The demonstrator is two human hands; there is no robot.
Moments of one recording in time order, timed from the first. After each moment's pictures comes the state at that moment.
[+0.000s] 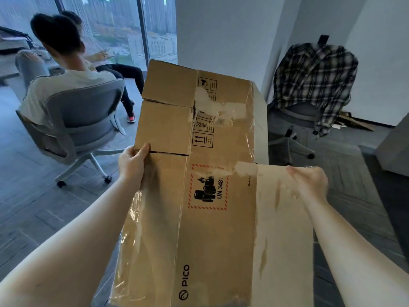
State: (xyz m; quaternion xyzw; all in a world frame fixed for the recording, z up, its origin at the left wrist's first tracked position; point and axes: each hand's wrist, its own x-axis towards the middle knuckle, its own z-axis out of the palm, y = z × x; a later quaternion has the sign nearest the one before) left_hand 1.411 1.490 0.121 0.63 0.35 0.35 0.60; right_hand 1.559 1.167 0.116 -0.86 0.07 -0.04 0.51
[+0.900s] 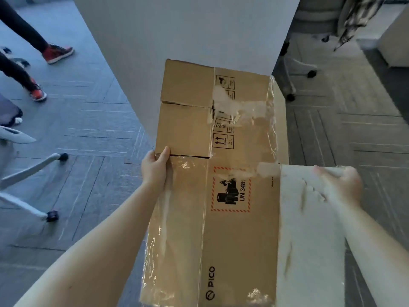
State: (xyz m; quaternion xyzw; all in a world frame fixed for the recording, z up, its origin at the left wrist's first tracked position) left_hand 1.848 1.704 -0.146 0.71 0.34 0.07 0.61; right_hand 1.846 1.369 -0.116 -0.82 0.32 -0.05 0.46
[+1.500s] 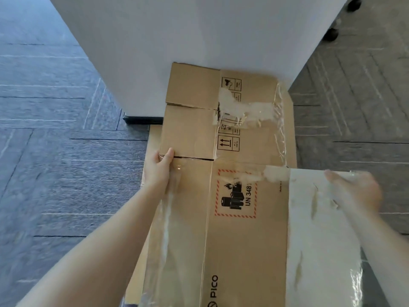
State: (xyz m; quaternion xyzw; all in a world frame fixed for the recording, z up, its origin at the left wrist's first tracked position) left_hand 1.945 1.768 -0.584 0.74 0.34 -0.03 0.58; right_hand 1.918 1.424 -0.532 -0.85 0.39 -0.03 0.36
